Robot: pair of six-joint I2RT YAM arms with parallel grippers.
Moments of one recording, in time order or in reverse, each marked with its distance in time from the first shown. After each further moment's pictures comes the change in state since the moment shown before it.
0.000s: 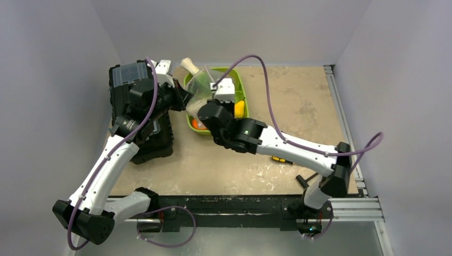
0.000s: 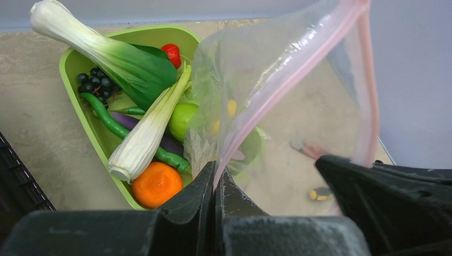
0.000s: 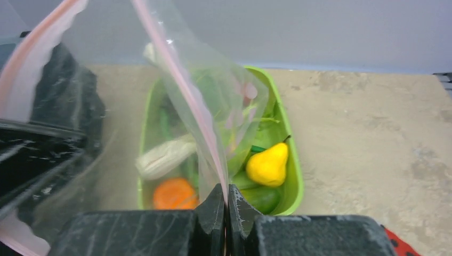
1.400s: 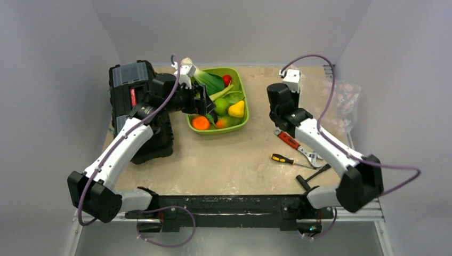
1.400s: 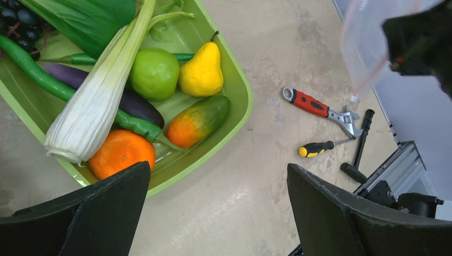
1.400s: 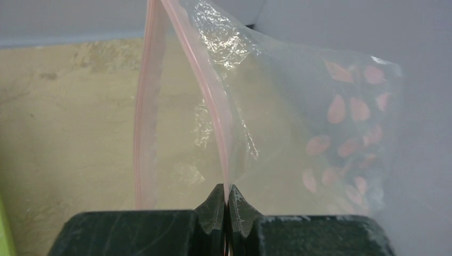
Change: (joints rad) left arm -0.034 0.190 0.045 -0.081 0.124 -0.022; right arm -0.592 -0.393 -0.583 0.176 0.014 -0.269
